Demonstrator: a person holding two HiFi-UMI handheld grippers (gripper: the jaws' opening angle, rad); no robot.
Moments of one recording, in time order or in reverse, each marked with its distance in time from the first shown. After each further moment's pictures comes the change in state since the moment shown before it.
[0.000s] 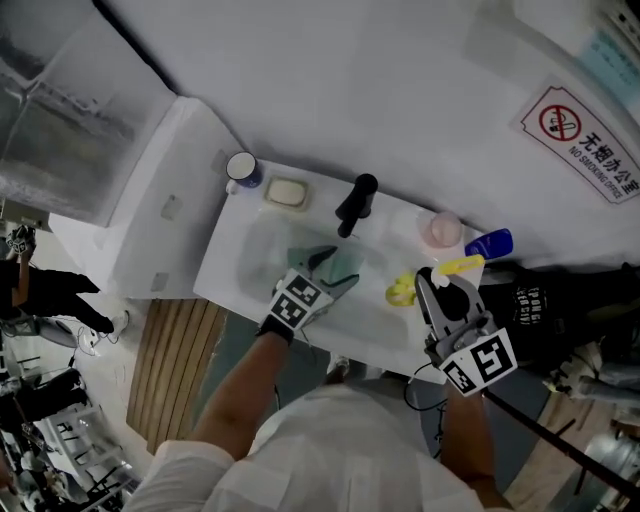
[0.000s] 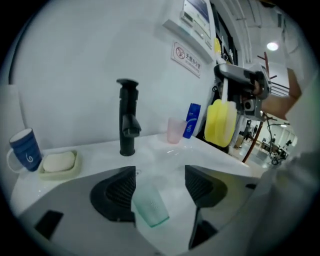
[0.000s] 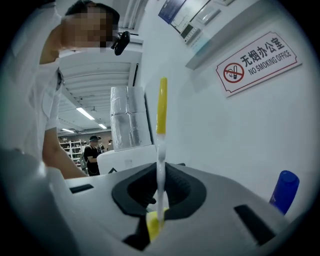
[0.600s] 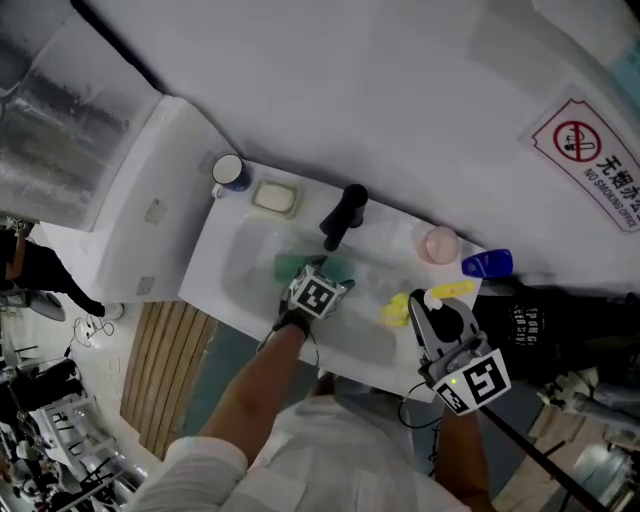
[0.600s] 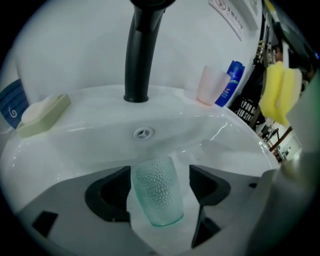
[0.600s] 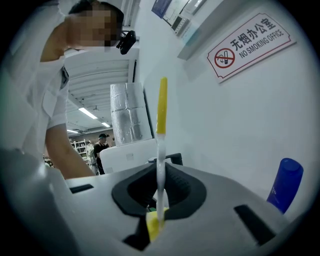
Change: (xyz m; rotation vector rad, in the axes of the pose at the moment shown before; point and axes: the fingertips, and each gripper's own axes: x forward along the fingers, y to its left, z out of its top) left arm 0.085 0.030 -0.086 -0.180 0.360 0.138; right arm -0.001 -0.023 -0.030 0.026 0.056 0.049
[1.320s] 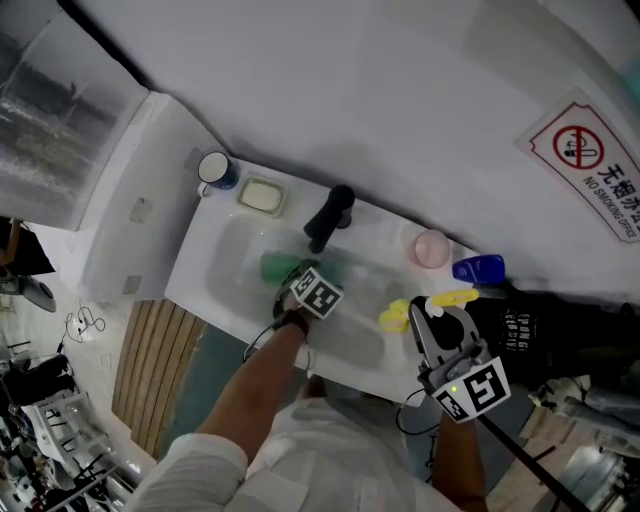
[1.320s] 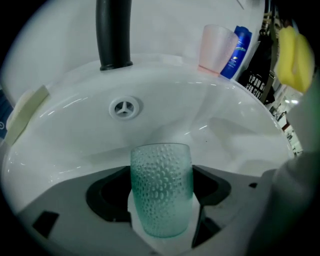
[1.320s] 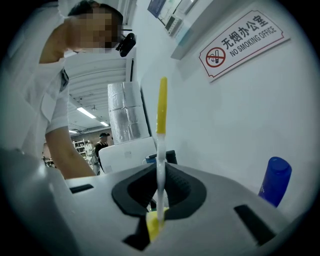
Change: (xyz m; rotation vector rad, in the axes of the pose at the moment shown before) left arm 0.038 -0.008 -0.026 0.096 0.173 0.038; right arm -0.014 -0.020 -0.007 0.016 0.025 -0.011
